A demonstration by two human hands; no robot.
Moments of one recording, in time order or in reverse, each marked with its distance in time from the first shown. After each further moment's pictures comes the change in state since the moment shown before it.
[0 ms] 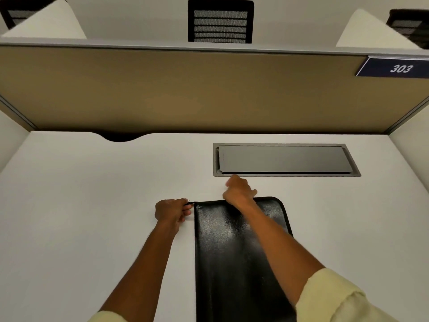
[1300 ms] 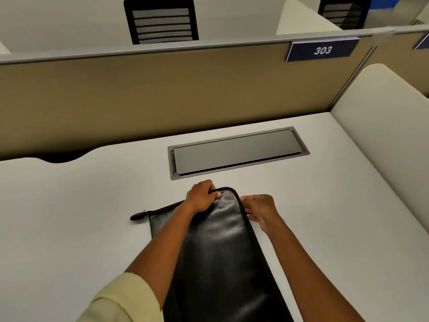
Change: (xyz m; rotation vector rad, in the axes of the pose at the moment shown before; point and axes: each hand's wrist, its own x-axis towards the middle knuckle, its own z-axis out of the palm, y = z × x) left_hand -0.021 -0.002 0.161 1.135 -0.533 0.646; right_hand -0.040 0.169 -0.040 1.072 0.052 0.356
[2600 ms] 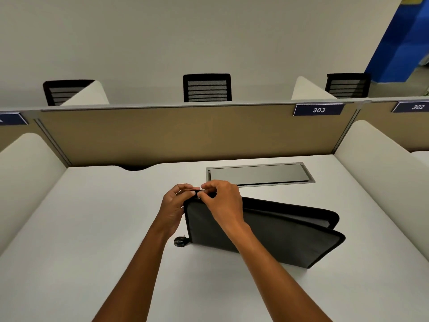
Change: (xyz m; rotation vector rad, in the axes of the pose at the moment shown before) left_hand -0.250 -0.016 -0.096 -1.075 0.436 0.137; right_hand -0.261 -0.035 0.092 -0.499 0.025 -1.065
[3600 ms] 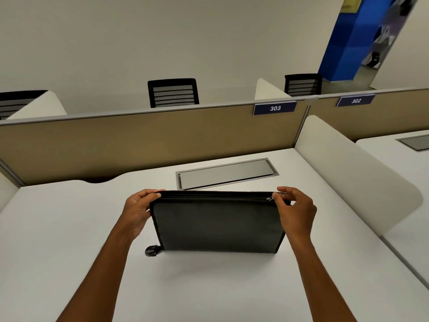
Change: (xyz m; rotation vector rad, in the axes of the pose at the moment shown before) left_hand 0.008 0.008 0.000 0.030 -0.022 -0.045; right_hand -0.060 0.133 -0.160 0.050 0.601 0.301
